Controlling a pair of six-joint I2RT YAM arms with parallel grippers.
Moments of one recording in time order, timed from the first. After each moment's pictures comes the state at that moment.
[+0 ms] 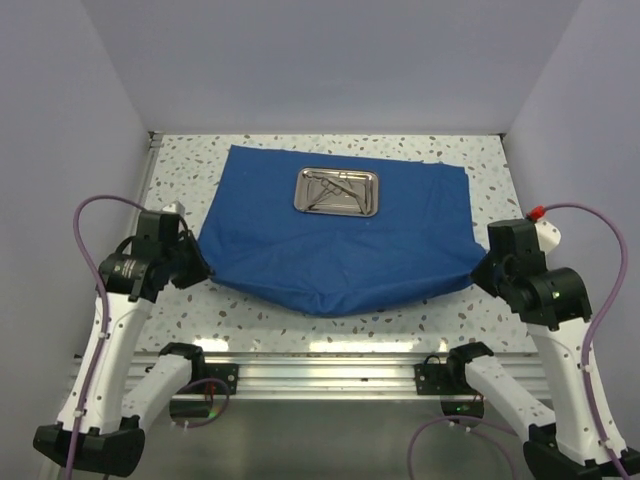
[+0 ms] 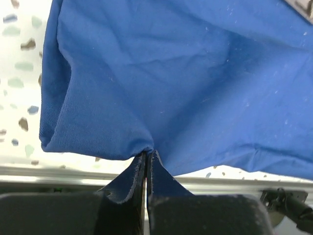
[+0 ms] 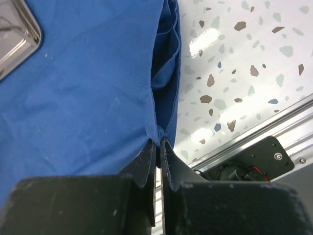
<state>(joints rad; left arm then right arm) -0.13 0.87 1.05 -1.13 0.06 -0.56 0.23 0.79 1.22 -1.36 0.40 0.82</state>
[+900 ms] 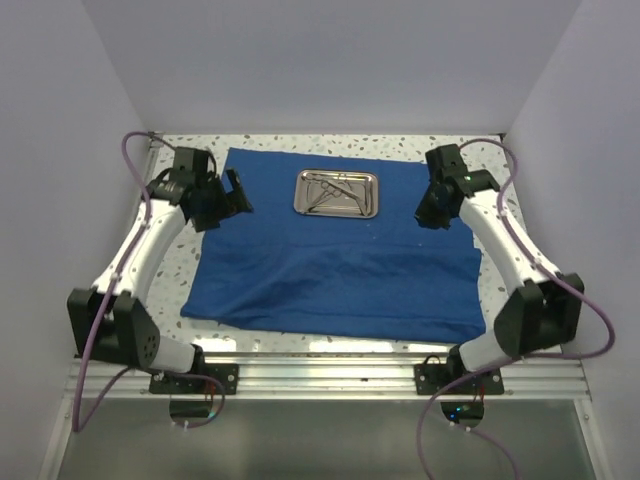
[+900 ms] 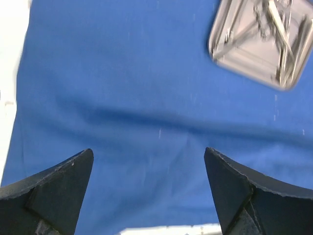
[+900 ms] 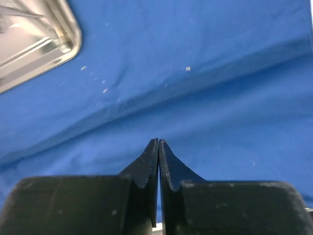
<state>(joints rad) -0.13 1.38 1.25 -0.82 0.11 -0.54 0.23 1.46 1.37 -0.99 0.20 0.71</state>
